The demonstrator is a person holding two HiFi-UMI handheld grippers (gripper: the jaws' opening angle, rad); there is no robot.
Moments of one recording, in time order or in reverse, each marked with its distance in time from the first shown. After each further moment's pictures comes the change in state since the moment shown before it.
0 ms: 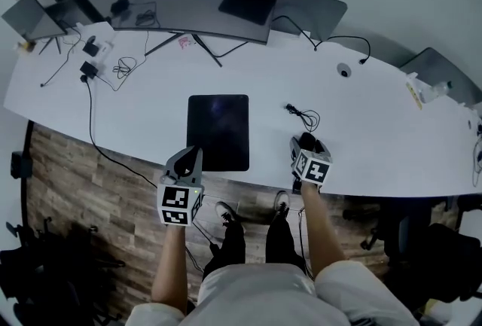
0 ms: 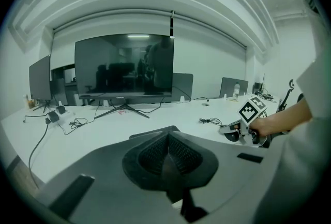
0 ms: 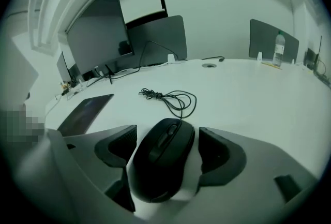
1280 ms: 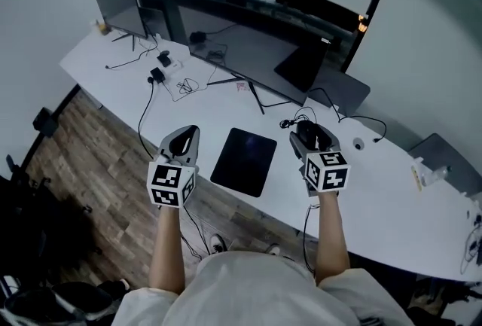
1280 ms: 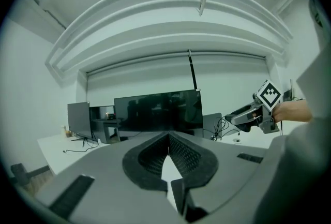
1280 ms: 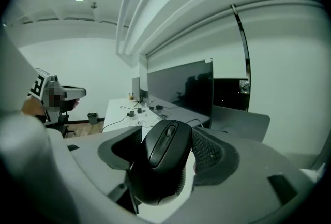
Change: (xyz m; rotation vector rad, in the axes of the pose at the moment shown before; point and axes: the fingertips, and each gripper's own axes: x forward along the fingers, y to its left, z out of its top) left arm -0.149 0.062 0.158 0.007 -0.306 0.350; right arm -0.174 0.192 0.230 -0.518 -0.367 0.598
